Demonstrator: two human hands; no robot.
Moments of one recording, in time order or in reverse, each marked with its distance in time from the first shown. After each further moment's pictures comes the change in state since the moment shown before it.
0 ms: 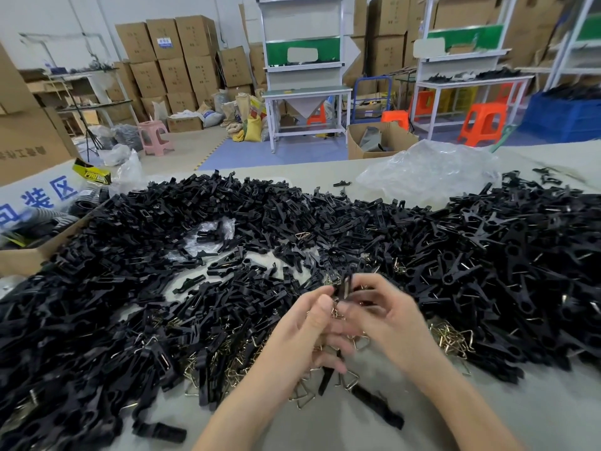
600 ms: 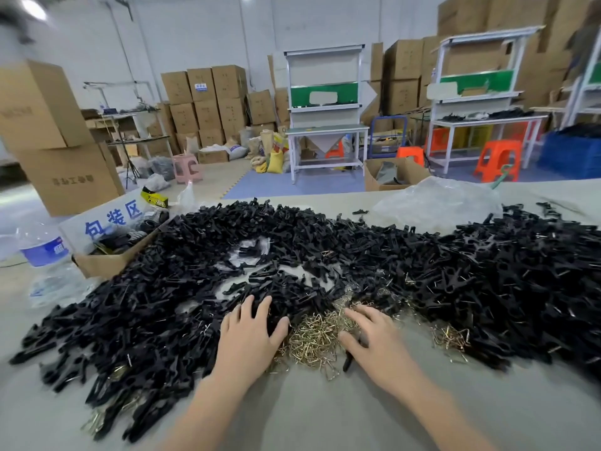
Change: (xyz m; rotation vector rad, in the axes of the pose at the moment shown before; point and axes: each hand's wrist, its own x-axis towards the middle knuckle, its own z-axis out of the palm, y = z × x) left_hand -0.045 0.006 -0.094 1.618 0.512 -0.144; right_hand -0.035 0.004 0.038 -0.779 -0.125 0.121
